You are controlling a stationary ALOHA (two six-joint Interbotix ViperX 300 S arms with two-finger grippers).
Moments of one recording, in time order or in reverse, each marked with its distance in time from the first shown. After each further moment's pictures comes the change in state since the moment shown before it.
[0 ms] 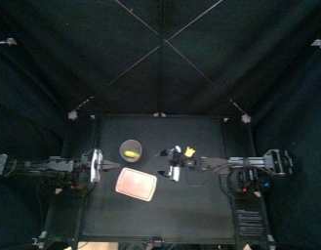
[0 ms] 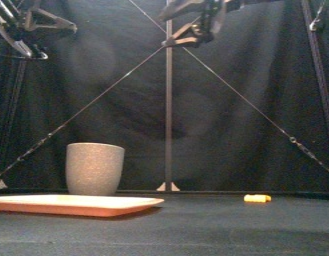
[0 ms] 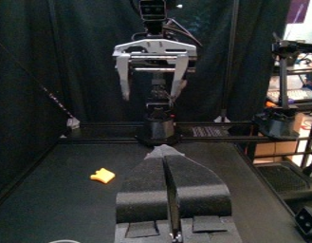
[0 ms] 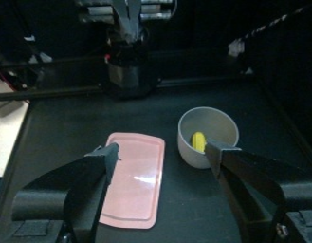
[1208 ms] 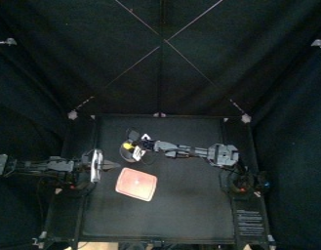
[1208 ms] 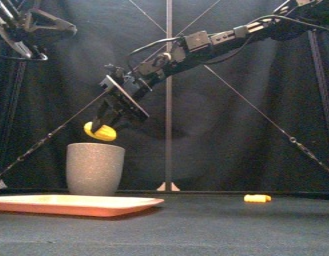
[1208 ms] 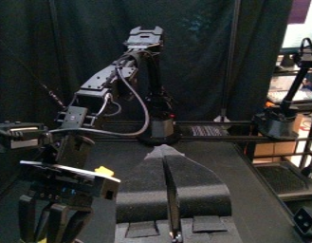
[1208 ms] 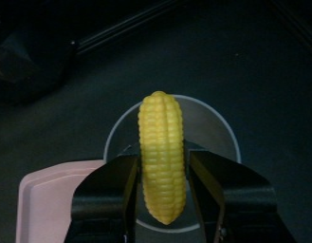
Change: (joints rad) left arm -0.002 0.002 0.005 -0.012 -0.002 -0.002; right arm -0.229 0.830 -0.706 0.212 0.233 -0.006
